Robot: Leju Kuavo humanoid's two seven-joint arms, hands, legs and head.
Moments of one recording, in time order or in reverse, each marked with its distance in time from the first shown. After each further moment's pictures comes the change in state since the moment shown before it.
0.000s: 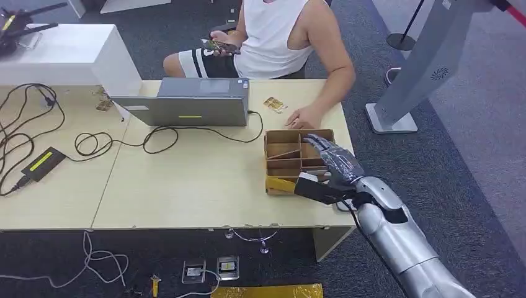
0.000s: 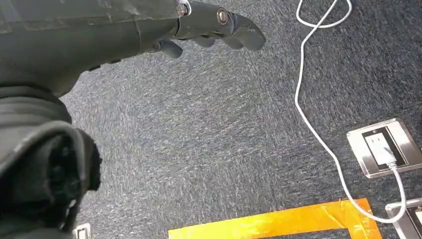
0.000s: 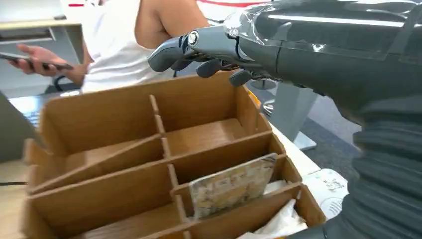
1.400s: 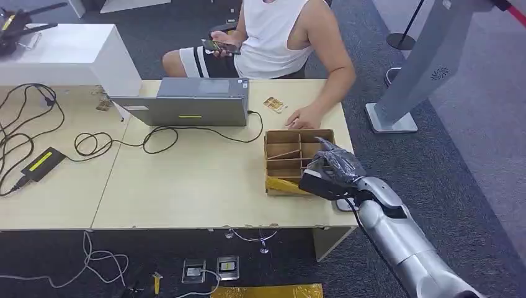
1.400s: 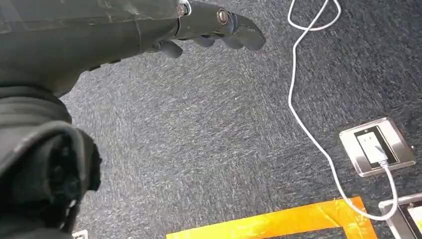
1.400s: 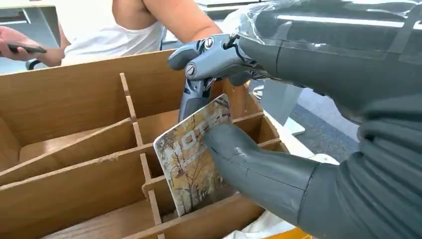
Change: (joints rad) left arm -0.018 -0.001 0.000 0.000 -0.031 -0.009 0.007; right arm -0.053 0.014 0.016 0.166 -0.046 -0.041 -0.027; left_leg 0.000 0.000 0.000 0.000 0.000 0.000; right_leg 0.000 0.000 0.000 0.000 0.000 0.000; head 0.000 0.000
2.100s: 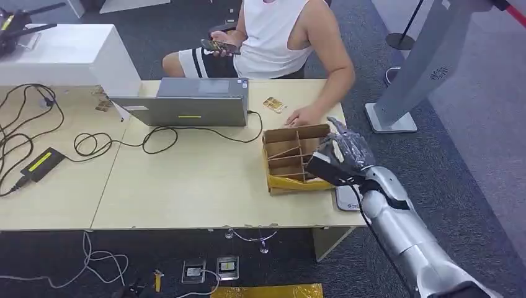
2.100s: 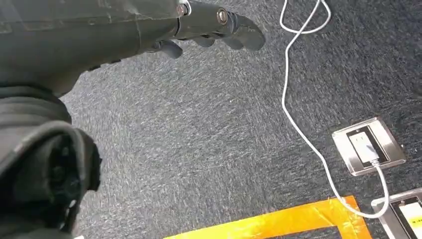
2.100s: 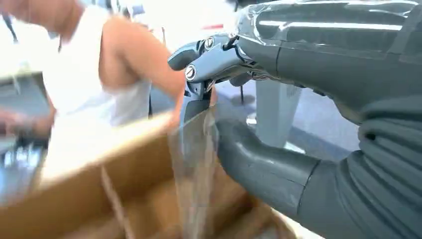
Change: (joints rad) left arm -0.011 -0.002 0.000 0.000 -0.021 -0.001 0.000; right arm -0.075 0.006 -0.030 0.050 -0.045 -0.182 -0.015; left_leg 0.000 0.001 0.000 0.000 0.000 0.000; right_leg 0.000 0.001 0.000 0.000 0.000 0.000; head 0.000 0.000
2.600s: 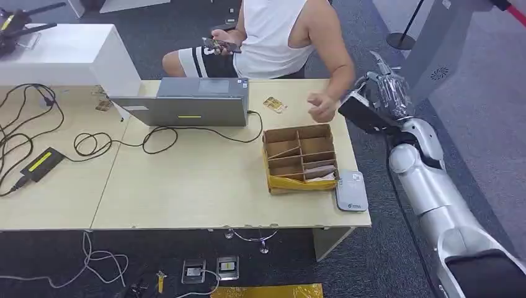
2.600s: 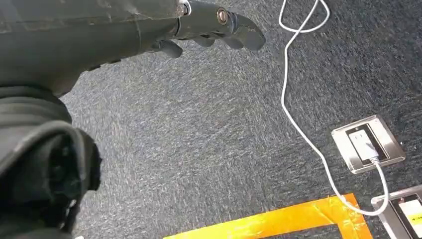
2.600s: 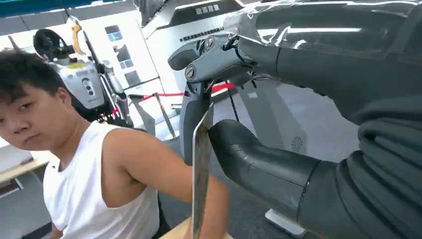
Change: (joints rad) left arm 0.005 -0.013 0.000 0.000 -0.009 0.015 0.000; right arm -0.196 -0.032 -0.106 0.011 -0.026 -0.025 -0.028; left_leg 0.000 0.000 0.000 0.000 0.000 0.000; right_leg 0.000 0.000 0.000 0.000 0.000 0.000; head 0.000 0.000
